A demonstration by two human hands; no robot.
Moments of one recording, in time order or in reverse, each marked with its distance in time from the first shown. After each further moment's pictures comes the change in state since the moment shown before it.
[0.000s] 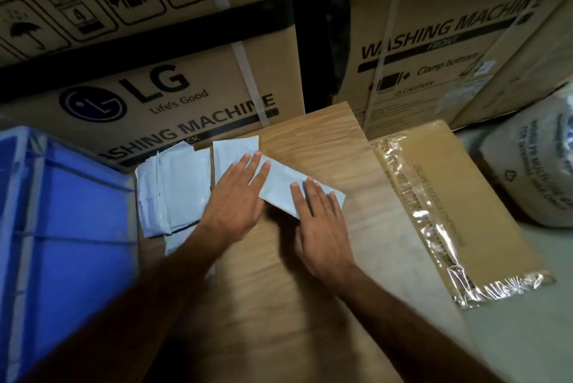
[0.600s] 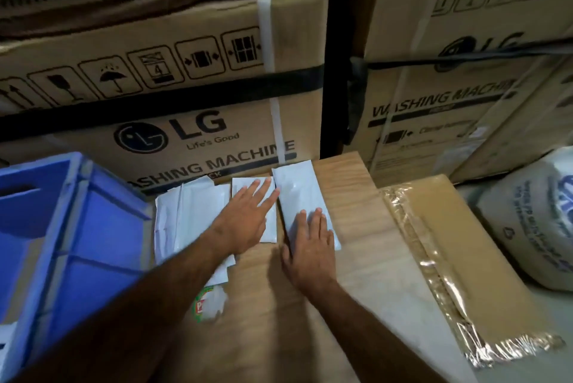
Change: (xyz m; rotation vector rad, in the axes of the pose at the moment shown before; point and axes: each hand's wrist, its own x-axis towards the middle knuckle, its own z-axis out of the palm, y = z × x) left_hand 0.016 -0.035 -0.026 0.031 -0.148 0.066; right_hand 0.045 -0.044 0.013 -0.049 -0.181 0.229
